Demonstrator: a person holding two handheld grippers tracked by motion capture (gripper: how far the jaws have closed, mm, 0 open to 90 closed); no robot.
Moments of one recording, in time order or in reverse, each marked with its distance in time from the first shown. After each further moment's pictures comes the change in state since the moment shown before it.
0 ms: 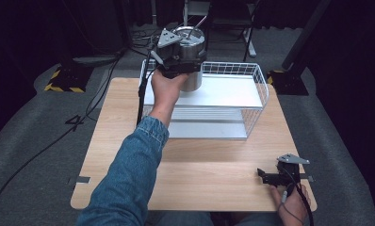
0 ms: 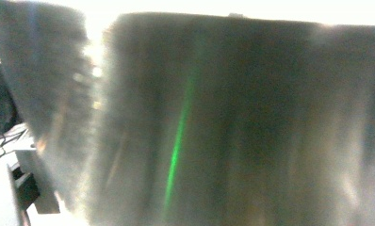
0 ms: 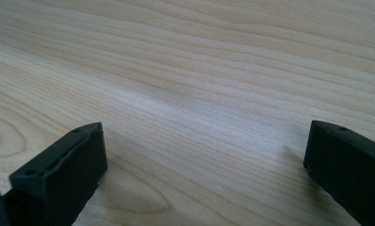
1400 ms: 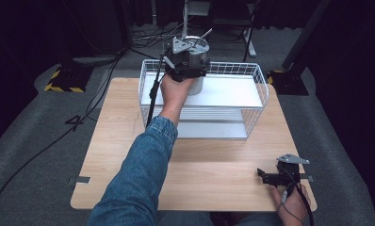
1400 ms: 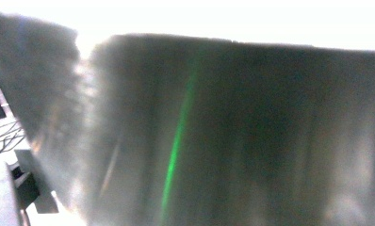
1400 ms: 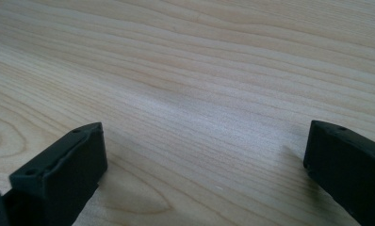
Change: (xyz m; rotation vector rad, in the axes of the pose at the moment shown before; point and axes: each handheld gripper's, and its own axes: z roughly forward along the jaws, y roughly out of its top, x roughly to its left) left arm 0.005 -0.029 0.039 0.085 0.074 0.026; right arm 0.000 0.000 0.000 -0.002 0.001 -0.003
